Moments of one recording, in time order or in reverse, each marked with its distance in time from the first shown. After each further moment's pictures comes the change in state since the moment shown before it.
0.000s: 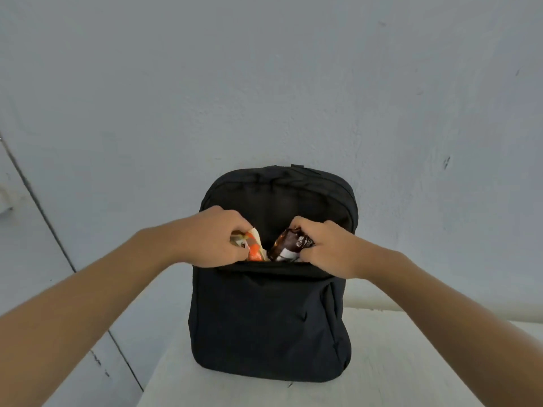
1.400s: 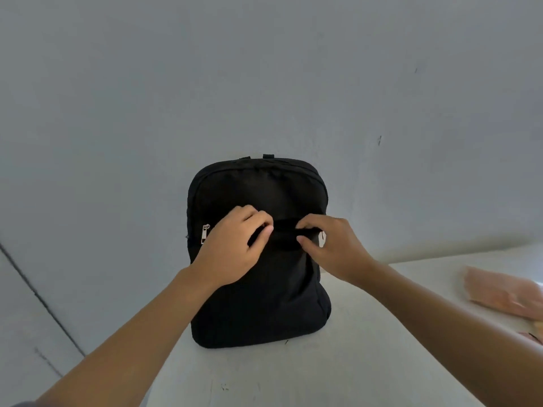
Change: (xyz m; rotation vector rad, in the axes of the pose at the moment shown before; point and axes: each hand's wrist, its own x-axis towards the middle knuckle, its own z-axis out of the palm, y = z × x) left_hand -0.010 0.016 0.075 -0.102 0.645 0.454; right_hand -0.070 0.006 0.059 -0.069 0.672 -0.003
